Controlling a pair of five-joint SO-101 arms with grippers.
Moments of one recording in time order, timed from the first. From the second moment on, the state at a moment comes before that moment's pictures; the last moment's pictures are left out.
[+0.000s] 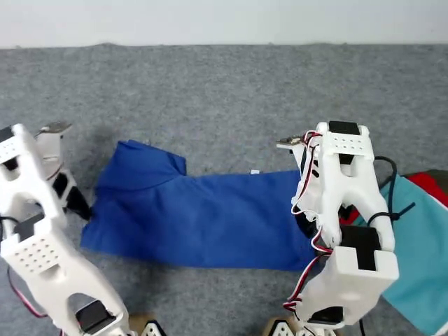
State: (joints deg) left arm -37.5 34.4 -15.2 99.3 -35.5; right arm 2.3 12.5 9.1 100.3 33.7
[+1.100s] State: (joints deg) left arm -27.1 23.4 -37.4 93.6 -1.0; right arm 1.5 16.7 9.1 100.4 33.1
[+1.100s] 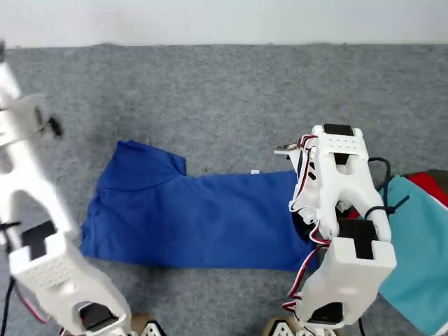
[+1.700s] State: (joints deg) left arm -17.1 46.1 -38.2 79.7 8.9; right arm 1.5 14.2 9.1 100.4 29.0
